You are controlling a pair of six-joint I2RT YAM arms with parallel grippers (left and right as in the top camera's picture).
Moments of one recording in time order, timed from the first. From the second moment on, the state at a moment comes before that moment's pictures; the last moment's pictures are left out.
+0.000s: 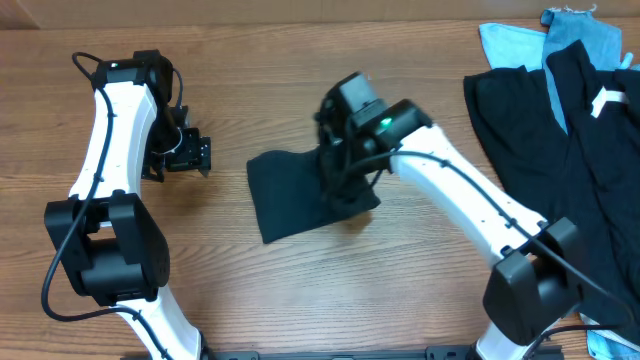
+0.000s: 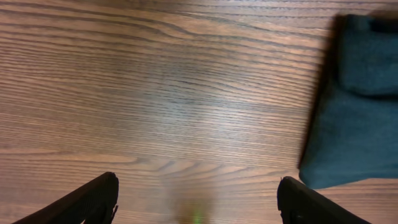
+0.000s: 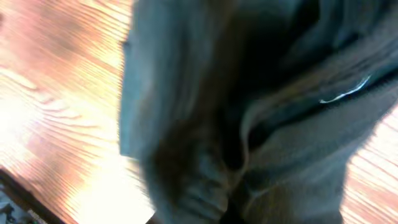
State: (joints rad) left arm 0.08 1.99 1.73 -1.45 0.00 -0.05; right arm 0.61 1.85 1.58 -0.93 -0.27 0.25
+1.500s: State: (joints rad) left arm -0.02 1.99 1.73 -1.36 0.37 0.08; right arm 0.56 1.86 1.58 -0.87 -0.19 0.29
